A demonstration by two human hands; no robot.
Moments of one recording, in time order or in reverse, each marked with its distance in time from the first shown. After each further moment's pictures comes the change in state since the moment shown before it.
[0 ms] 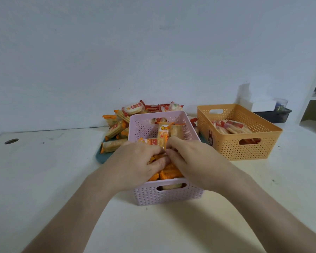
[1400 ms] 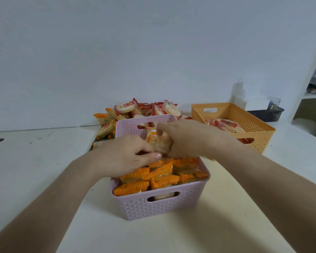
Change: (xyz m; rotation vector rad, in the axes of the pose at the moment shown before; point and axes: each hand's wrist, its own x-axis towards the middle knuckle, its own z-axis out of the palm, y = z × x) left_hand 0.020 -0.008 -0.020 -0.170 -0.267 -0.015; right_hand 0.055 0.020 -0.029 -0.278 -0.339 0.047
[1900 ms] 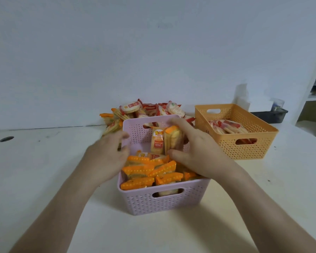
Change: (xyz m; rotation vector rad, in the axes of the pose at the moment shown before) left_hand -0.025 -0.018 0.018 0.083 0.483 -0.471; right_hand -0.036 -0.004 0.044 0.517 0.442 0.115
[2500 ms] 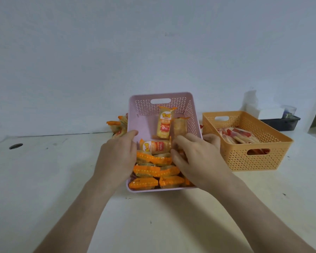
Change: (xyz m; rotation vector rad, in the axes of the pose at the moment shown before) left_hand 0.014 0.011 0.003 0.017 0.246 0.094; right_hand 0.011 -0.009 0.020 -0.396 0.127 -0.023
